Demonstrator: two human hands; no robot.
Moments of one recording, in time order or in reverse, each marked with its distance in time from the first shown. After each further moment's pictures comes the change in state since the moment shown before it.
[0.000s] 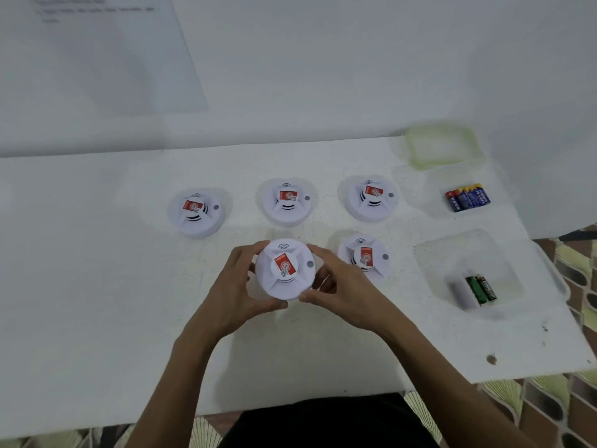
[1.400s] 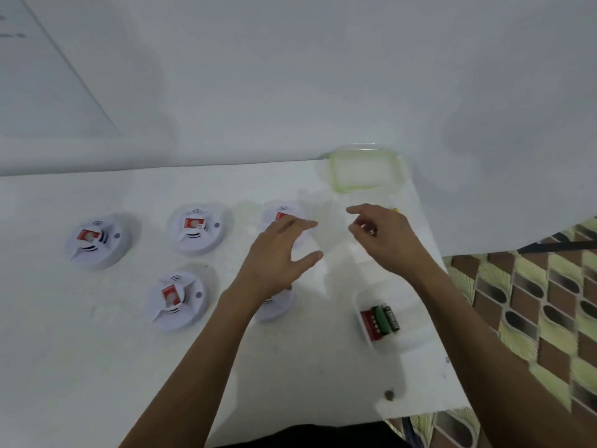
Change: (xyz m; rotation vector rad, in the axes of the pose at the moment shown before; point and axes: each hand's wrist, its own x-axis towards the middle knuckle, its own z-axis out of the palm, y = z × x) left_hand 0.125 0.149 0.135 0.198 0.048 0.290; right_hand -0.003 0.073 -0.229 -0.296 0.331 0.058
